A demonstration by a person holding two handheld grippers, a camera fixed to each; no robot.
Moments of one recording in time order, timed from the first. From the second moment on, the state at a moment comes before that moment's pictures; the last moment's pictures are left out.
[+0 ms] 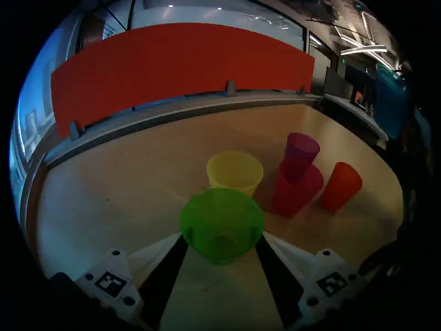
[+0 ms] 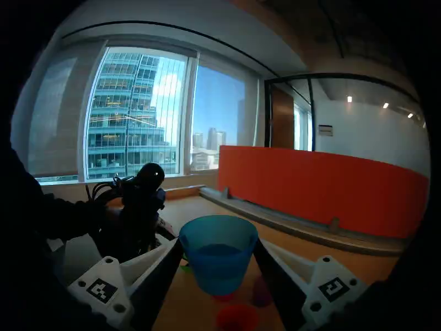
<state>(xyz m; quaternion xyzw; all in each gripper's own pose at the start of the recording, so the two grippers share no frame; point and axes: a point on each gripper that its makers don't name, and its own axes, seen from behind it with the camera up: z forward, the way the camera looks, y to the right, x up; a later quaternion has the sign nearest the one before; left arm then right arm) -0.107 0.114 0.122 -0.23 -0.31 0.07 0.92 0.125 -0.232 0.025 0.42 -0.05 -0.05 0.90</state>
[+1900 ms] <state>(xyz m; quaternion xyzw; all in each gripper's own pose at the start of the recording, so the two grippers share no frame) 0.028 0.136 0.056 -0.30 -0.14 0.04 0.94 0.158 -0.219 -0.011 0.41 -0.03 -0.05 0.91</state>
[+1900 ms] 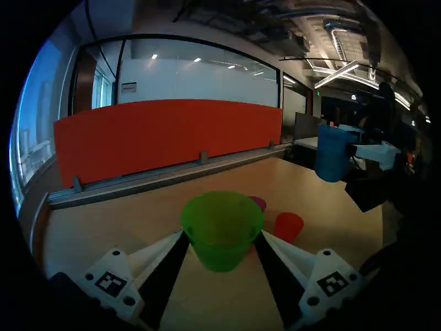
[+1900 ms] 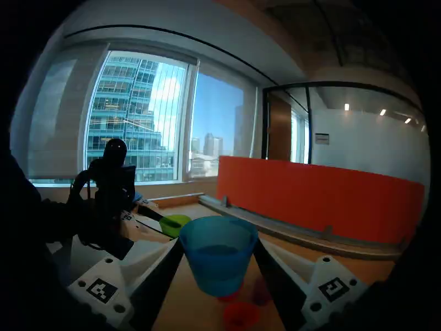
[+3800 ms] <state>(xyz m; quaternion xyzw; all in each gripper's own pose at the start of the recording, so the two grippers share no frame) 0.062 0.179 0.013 -0.38 -0.03 0.01 0.92 0.167 -0.220 -0.003 0.42 -0.03 -0.09 0.90</state>
